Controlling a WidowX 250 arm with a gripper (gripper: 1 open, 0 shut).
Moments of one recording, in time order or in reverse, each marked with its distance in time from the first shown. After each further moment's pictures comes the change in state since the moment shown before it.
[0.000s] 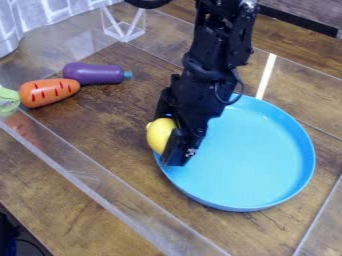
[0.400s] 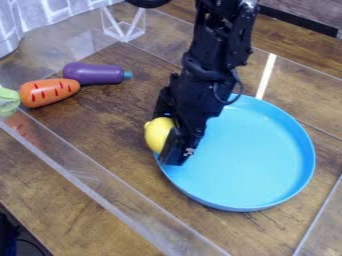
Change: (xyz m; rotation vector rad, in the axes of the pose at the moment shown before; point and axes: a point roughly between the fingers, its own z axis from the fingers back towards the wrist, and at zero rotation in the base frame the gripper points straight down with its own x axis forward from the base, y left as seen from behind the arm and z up) arm -0.002 0.000 0.000 0.003 0.015 -0.005
